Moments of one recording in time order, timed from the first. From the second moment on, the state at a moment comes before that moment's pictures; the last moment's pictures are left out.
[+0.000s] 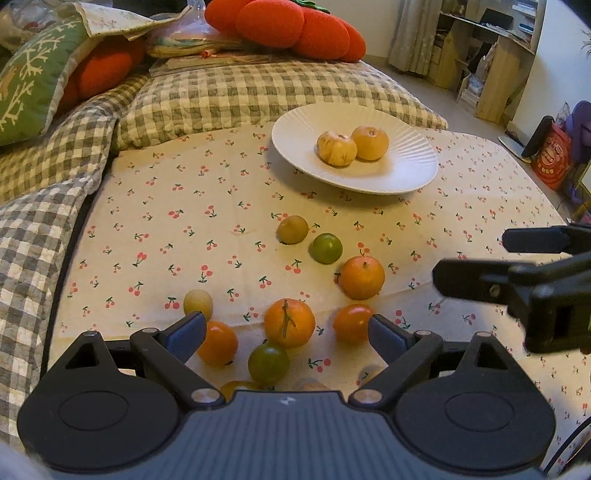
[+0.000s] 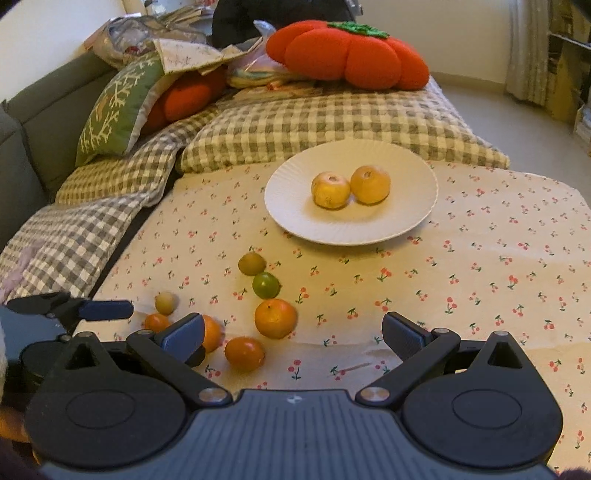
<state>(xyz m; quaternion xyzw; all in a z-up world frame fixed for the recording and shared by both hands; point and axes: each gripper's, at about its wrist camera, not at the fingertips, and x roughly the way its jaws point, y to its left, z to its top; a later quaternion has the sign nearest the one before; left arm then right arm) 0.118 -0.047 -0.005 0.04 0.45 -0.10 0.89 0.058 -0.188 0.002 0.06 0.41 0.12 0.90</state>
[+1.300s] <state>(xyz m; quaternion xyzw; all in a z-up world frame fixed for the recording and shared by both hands) 0.139 -0.055 -0.039 0.07 0.47 -0.15 0.87 0.104 -0.160 -0.050 0.06 0.45 0.12 0.88</state>
